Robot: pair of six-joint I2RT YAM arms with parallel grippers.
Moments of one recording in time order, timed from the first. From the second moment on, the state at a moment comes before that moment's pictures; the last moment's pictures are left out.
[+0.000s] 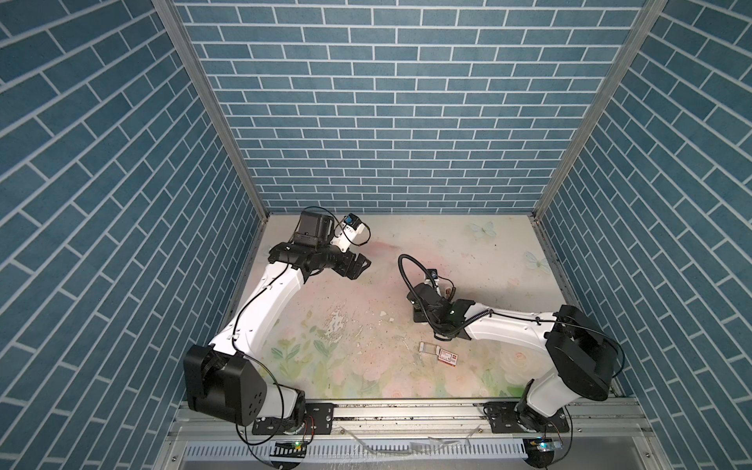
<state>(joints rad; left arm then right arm) -0.26 1.40 1.31 -0.71 0.41 0.25 0.99 1.61 0.90 -0.25 0.45 0.73</state>
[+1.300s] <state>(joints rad) -0.26 1.40 1.28 -0.71 0.42 0.24 0.99 1.66 0.81 -0.12 0.46 0.73</state>
